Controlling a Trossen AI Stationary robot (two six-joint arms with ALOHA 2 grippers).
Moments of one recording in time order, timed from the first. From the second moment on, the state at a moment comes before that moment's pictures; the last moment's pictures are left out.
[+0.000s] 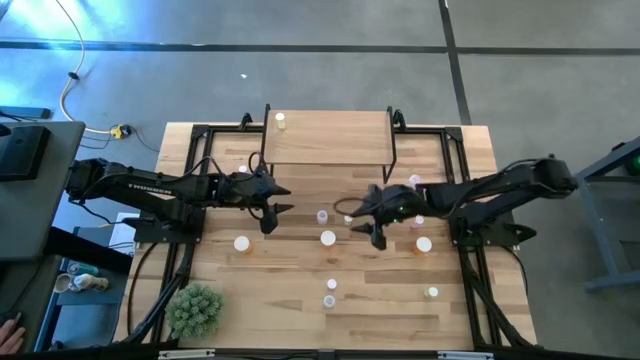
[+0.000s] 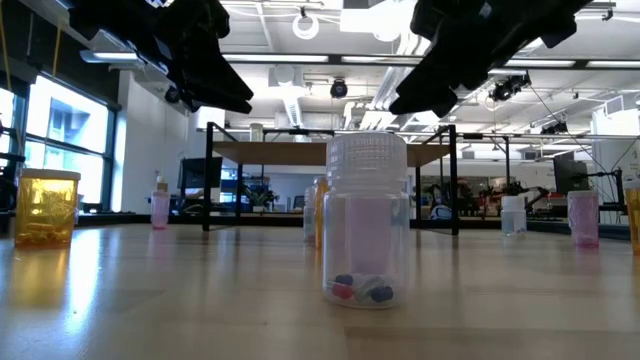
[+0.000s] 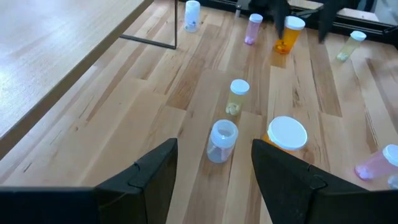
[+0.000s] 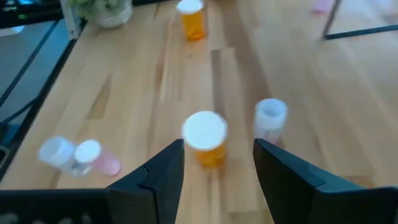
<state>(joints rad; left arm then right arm) 0.13 1.10 0.61 -0.05 -0.17 -0.19 0.09 1.30 0.72 0.01 -0.03 0.17</state>
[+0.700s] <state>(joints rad) 0.13 1.10 0.61 -0.05 -0.17 -0.18 0.15 1.36 0.73 0.07 0.13 0.13</state>
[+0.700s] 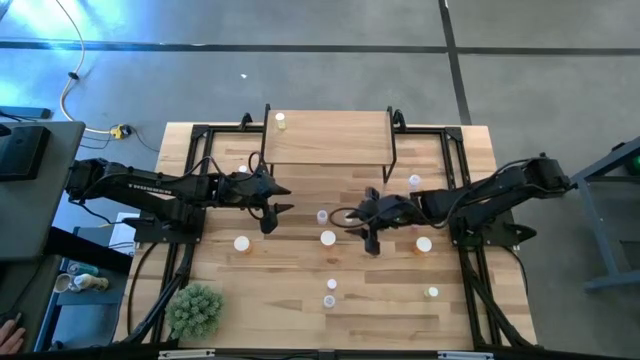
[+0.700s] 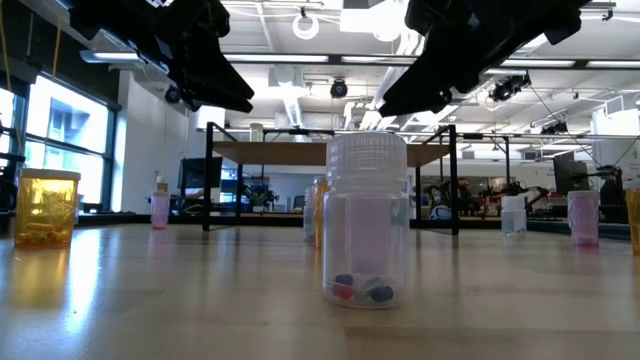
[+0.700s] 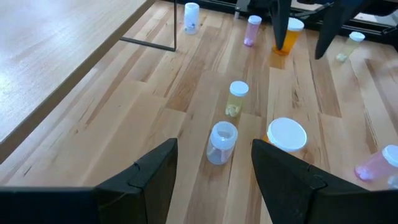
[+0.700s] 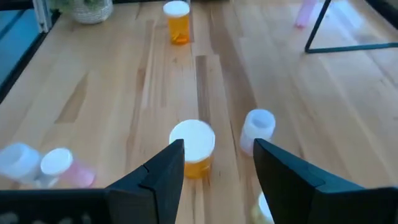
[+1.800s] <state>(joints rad) 0.13 1.10 0.61 -0.05 -0.17 -0.15 0.14 1.36 0.73 0.26 0.07 -0.04</state>
